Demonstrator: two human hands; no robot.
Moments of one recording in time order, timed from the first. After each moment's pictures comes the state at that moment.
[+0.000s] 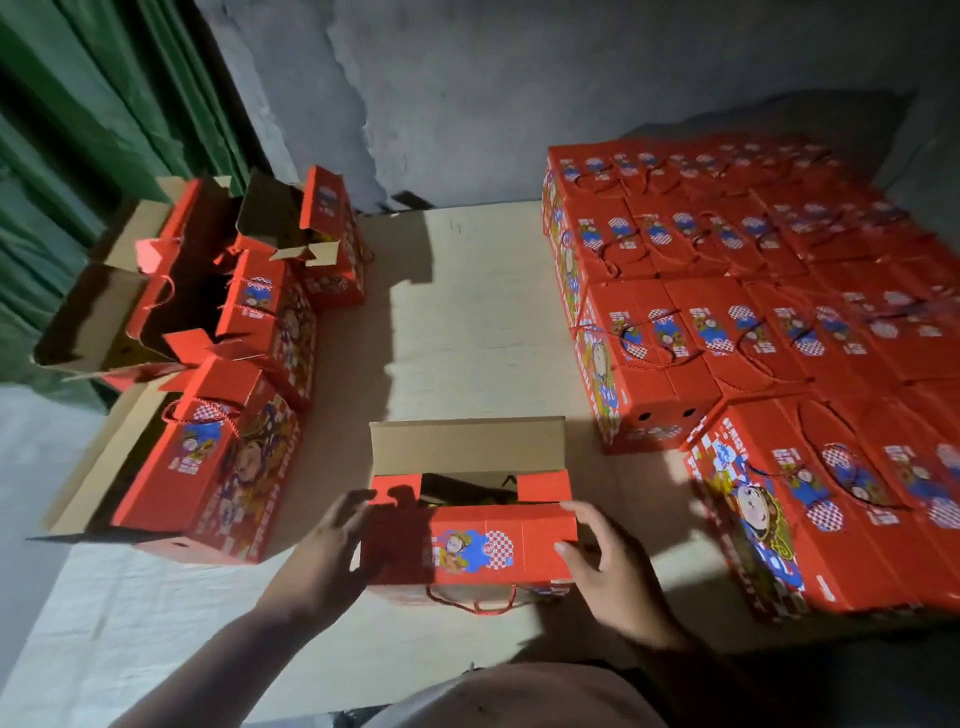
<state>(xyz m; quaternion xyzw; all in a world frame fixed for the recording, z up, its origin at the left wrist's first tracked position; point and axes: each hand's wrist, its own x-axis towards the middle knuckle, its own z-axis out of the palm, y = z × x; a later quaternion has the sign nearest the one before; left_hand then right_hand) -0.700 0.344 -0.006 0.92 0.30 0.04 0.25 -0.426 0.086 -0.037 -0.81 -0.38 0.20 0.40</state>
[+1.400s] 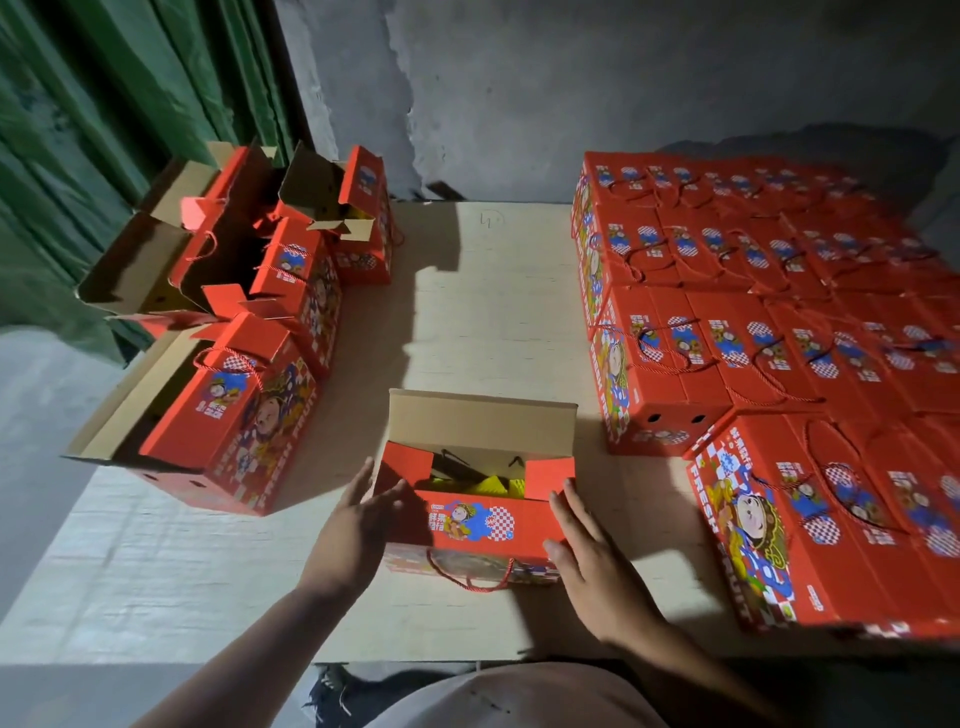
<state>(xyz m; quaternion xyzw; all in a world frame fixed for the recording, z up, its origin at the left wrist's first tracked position) -0.694 0.299 -0.032 0.86 0.39 0.15 0.29 -0.432 0.077 -0.052 -0.79 -0.50 0.21 0.26</state>
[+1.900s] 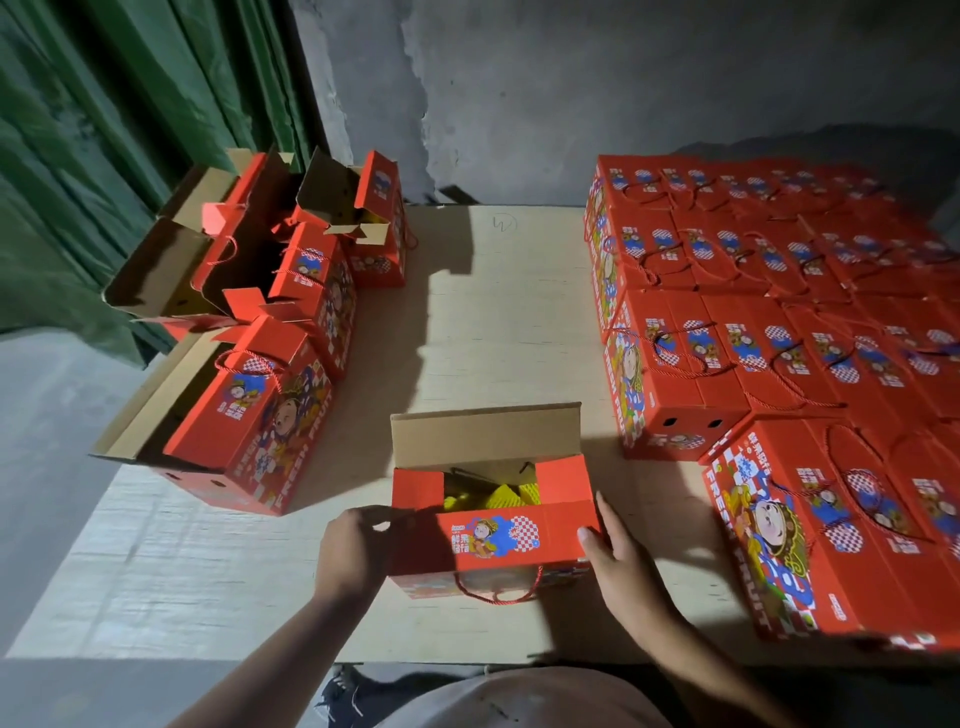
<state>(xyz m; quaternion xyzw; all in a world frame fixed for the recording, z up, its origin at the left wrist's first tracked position) -0.697 0.295 -0.037 0.71 0.56 0.17 0.39 -0.433 0.086 -0.046 -0.81 -0.28 0.31 0.41</state>
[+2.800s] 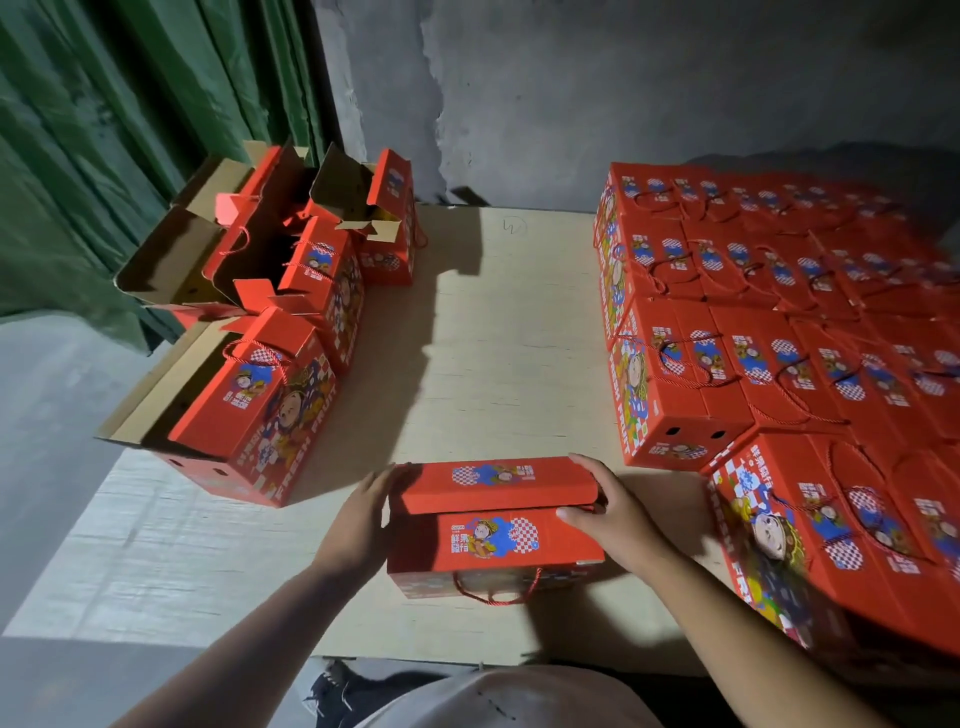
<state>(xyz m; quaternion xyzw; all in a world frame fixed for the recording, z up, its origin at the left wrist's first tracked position) -0.697 0.316 -0.037 0.82 0.40 0.18 0.37 -0.383 0.131 -0.037 -0.73 -0.32 0.41 0.45</state>
